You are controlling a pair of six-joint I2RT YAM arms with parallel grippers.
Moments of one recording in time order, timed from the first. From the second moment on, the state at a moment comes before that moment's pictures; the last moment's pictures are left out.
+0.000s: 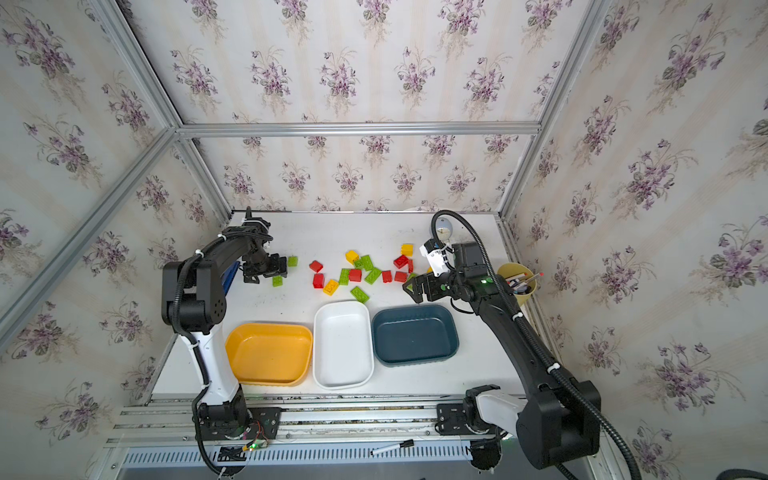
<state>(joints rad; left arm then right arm) 0.04 2.10 1.61 -0.96 -0.01 -0.19 0.18 1.19 0.98 -0.65 -0.51 -0.02</state>
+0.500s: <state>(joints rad) 0.04 2.20 1.69 -1.01 -0.01 -0.17 0.19 1.22 0.99 -0.65 -0.50 -0.01</state>
